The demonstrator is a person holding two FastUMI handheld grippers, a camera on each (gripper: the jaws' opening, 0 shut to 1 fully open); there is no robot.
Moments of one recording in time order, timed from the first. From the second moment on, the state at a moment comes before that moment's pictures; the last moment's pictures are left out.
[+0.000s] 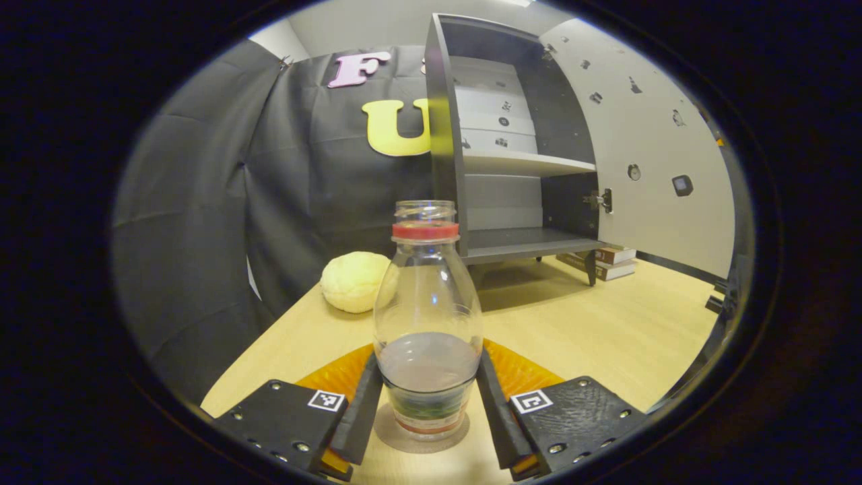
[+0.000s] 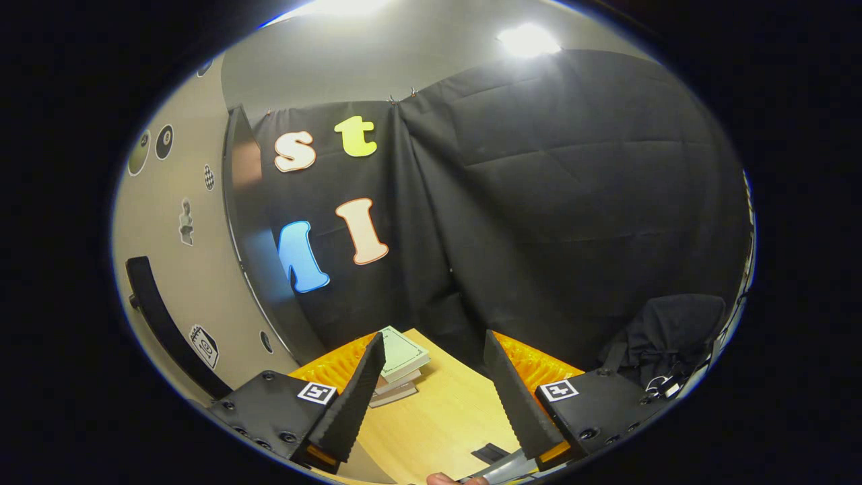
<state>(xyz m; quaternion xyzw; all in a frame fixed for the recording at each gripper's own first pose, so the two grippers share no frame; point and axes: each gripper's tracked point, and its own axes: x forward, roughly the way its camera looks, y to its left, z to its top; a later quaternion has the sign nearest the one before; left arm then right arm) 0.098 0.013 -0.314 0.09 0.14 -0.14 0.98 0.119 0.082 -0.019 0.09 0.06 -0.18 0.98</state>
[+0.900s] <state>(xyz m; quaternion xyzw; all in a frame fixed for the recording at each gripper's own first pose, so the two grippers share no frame) 0.094 0.023 -0.299 0.10 0.14 -0.14 0.97 0.118 0.086 -0.051 0.08 0.08 -0.18 0.98</state>
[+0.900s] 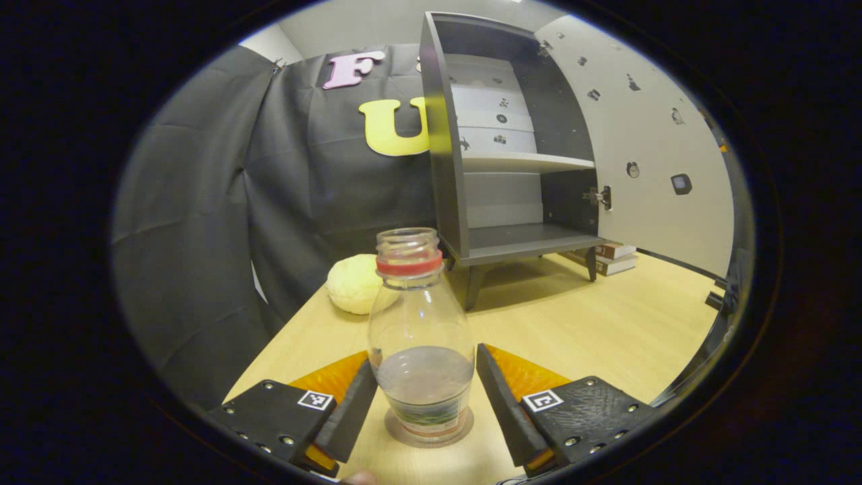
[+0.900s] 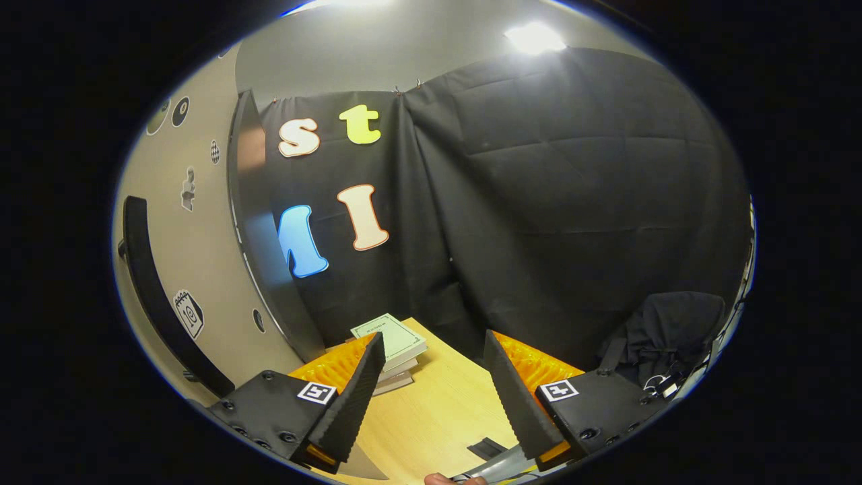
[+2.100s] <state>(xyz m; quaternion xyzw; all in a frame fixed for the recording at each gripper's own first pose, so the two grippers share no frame) 0.098 0.014 -0.068 0.10 0.01 -0.12 0.99 0.111 0.078 -0.071 0.09 0.09 -0.18 0.97</state>
